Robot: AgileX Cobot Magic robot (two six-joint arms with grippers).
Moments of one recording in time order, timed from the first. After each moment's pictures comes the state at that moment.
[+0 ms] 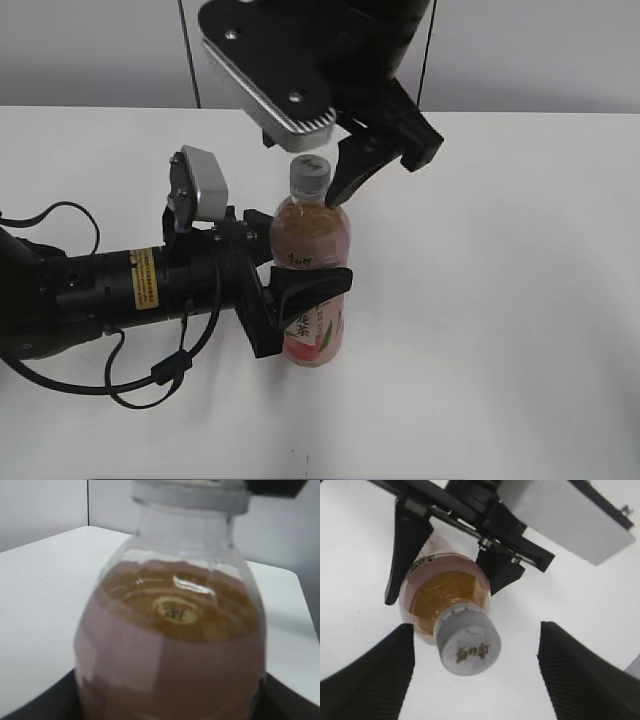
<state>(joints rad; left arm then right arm) -0.45 2.02 -0.66 0.89 -1.21 -0.35 0.73 1.88 -1.76 0.17 1.22 -1.88</state>
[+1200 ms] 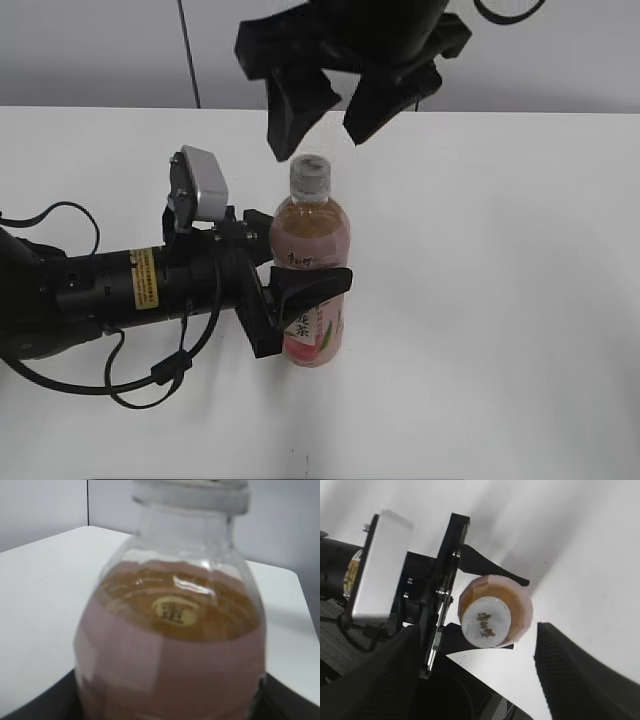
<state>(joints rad) -0.45 2.02 -0.66 0.89 -1.21 -0.35 0.73 1.80 -1.76 0.17 1.22 0.05</state>
